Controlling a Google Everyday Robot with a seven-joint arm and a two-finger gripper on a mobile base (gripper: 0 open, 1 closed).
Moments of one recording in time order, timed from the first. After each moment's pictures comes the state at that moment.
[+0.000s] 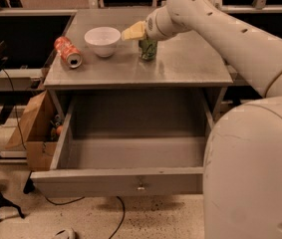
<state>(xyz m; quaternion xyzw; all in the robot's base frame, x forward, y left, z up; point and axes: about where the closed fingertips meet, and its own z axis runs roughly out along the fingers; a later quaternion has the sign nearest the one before) 0.834 -0.031 0.893 -0.14 0.88 0.18 0.42</state>
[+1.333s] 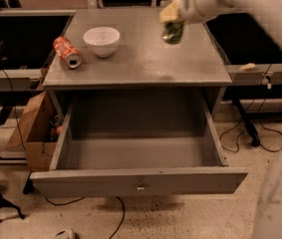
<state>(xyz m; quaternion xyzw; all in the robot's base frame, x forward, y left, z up) 0.790 -0.114 0.969 -0.12 0.87 0.15 0.45</state>
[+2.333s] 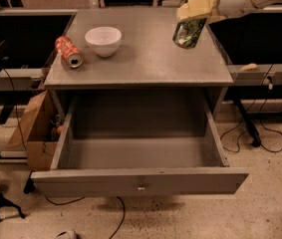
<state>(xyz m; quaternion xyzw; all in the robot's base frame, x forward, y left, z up) 0.681 -0.147 1.013 -0.21 0.86 0.28 0.38</state>
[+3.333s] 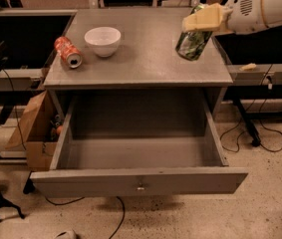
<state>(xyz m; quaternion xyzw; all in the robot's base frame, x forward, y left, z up) 0.636 -0.142 1.009 -0.20 0.84 0.32 0.40</state>
